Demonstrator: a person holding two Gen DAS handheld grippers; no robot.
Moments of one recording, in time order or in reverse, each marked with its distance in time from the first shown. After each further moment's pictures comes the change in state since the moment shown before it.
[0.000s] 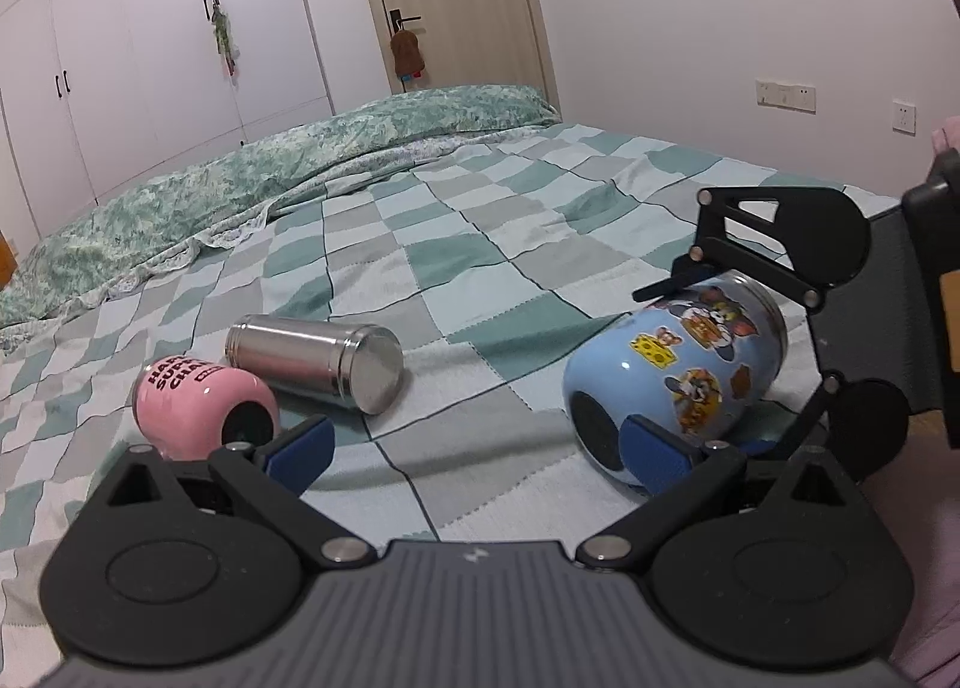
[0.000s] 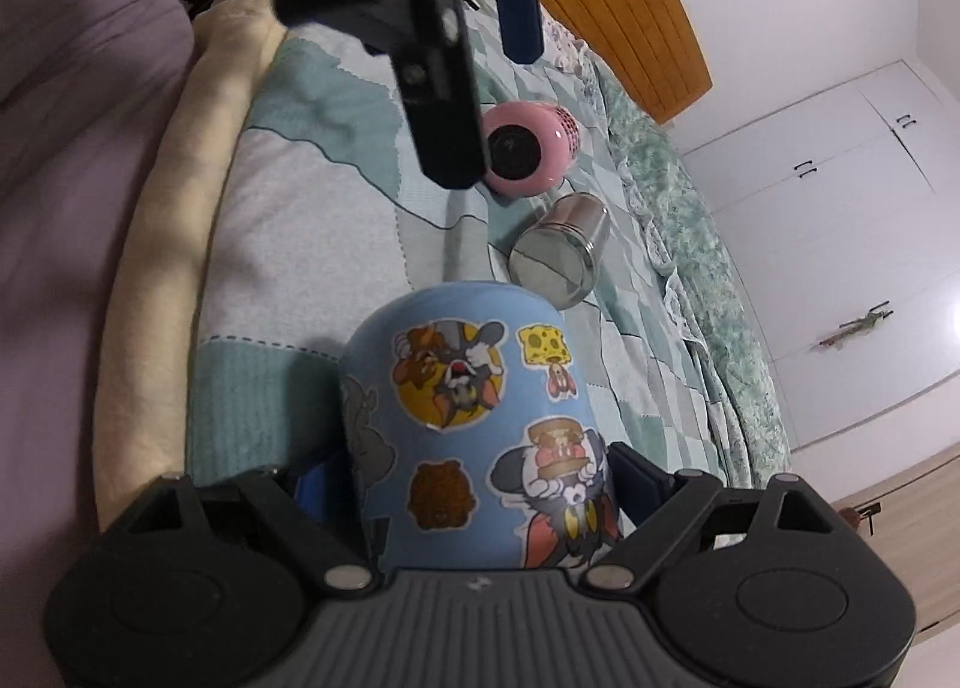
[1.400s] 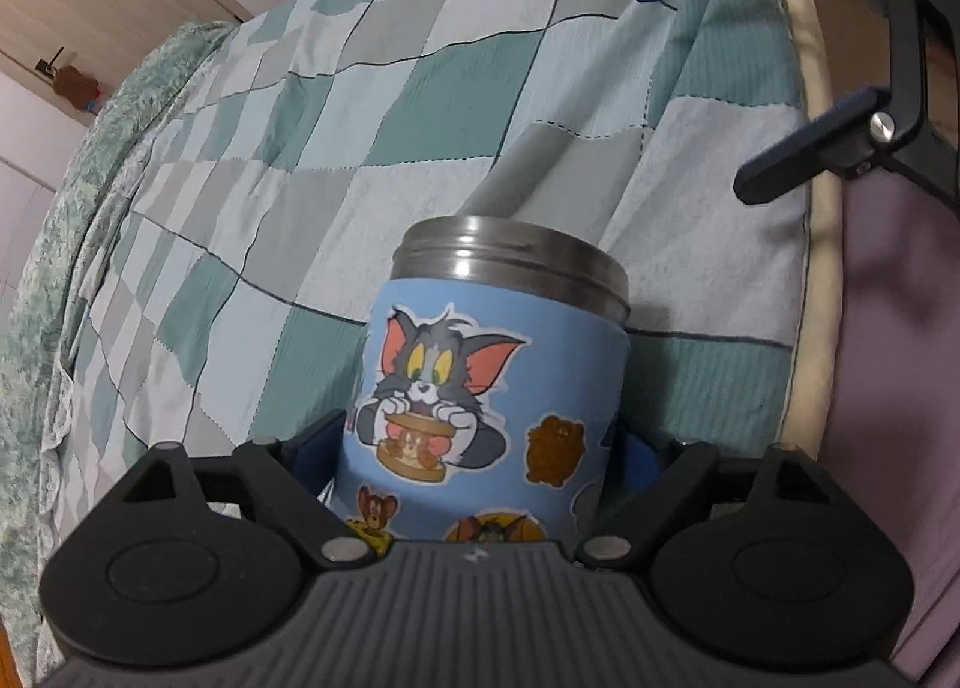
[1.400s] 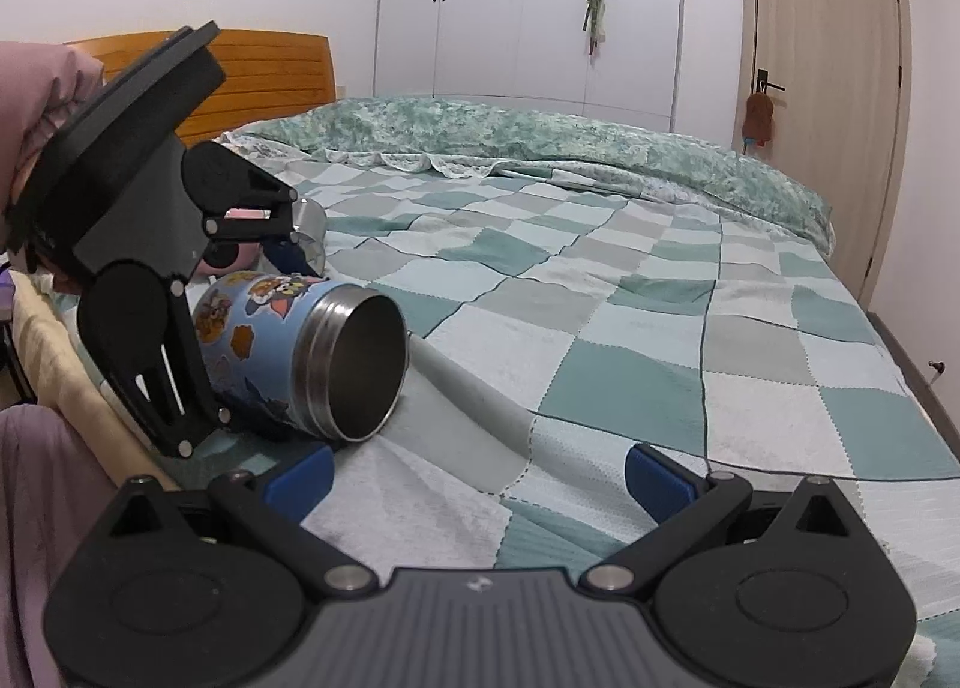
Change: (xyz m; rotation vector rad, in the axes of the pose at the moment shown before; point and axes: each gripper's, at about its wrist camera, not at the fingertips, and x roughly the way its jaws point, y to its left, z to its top) left arm 0.127 -0.118 0.046 0.715 0.360 -0.248; right arm -0.095 -0.030 -0.143 1.106 -0.030 -0.024
